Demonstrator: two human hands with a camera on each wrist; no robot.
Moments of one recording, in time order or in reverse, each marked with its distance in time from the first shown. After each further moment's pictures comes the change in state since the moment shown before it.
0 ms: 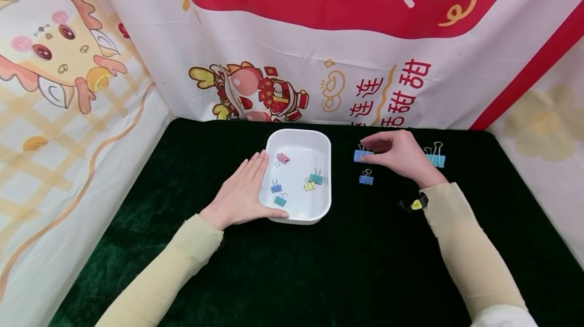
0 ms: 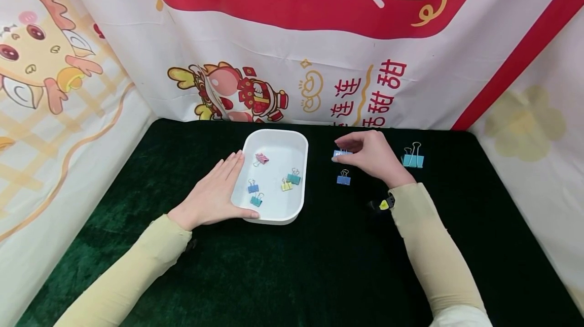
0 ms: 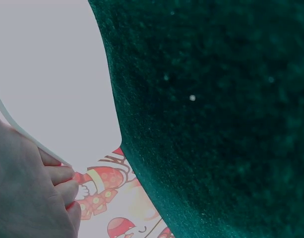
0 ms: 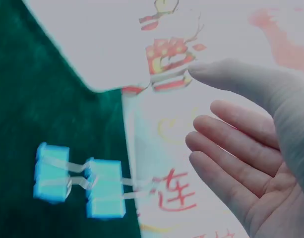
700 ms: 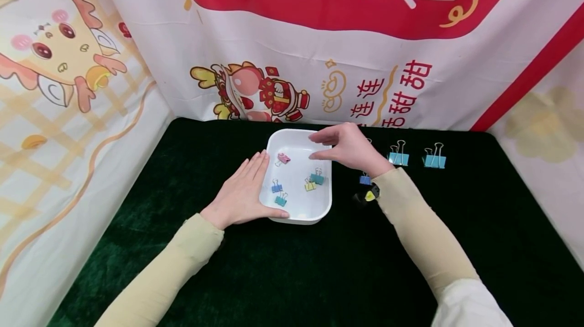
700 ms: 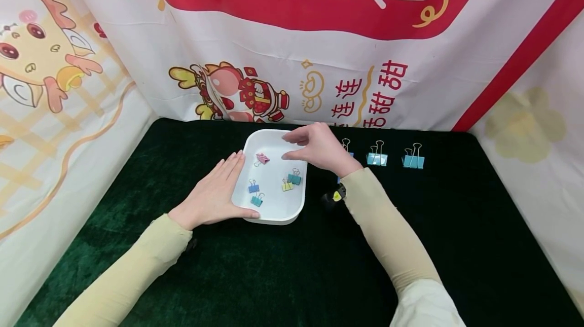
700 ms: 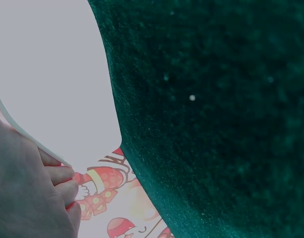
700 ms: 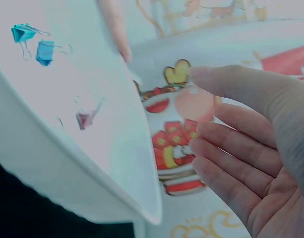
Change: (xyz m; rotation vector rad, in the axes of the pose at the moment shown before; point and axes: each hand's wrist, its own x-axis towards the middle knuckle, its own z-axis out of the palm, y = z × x) left_hand 0.000 -0.002 0.001 -0.028 -0.003 -0.002; right_hand 0.049 -0.073 0.061 0.096 -0.159 -0.128
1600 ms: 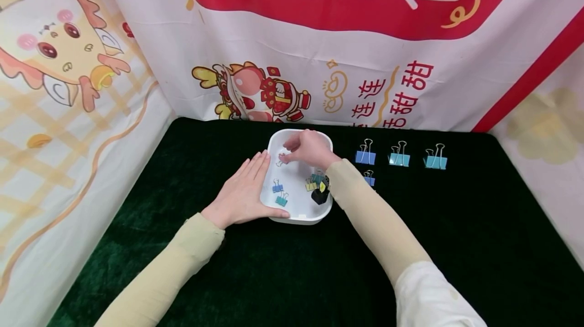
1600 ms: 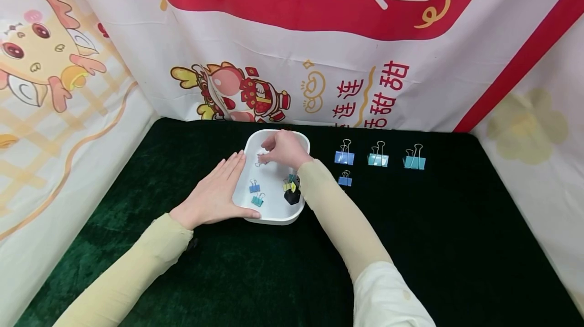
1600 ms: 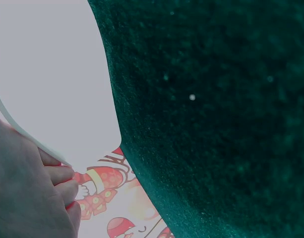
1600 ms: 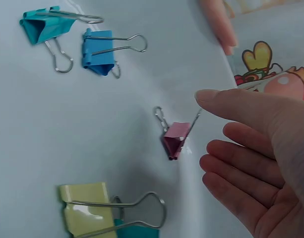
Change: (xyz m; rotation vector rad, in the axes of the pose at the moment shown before) left_hand -0.001 0.001 0.002 0.038 0.020 0.003; right_hand 0.067 0.017 0.076 -0.095 -0.122 0.198
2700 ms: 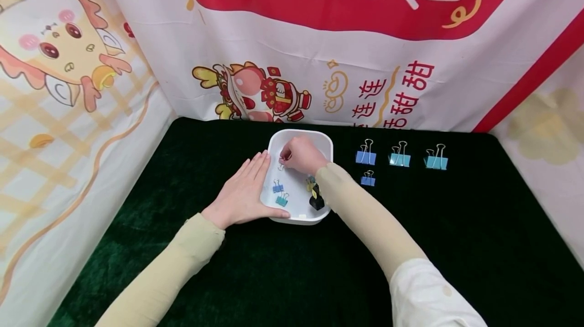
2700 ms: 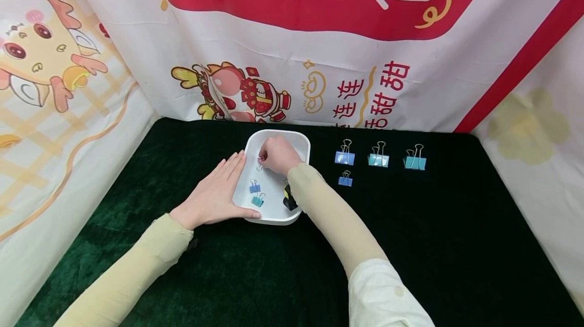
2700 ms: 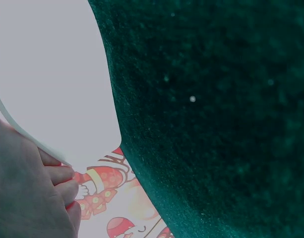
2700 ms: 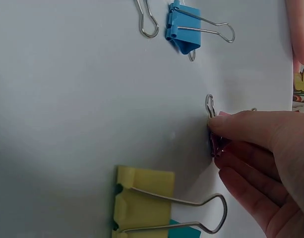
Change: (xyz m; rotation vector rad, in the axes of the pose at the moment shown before) left_hand -0.003 0.002 -0.005 -0.015 0.005 0.020; right_hand 0.008 -0.004 0.024 -0.259 0.020 -0.118
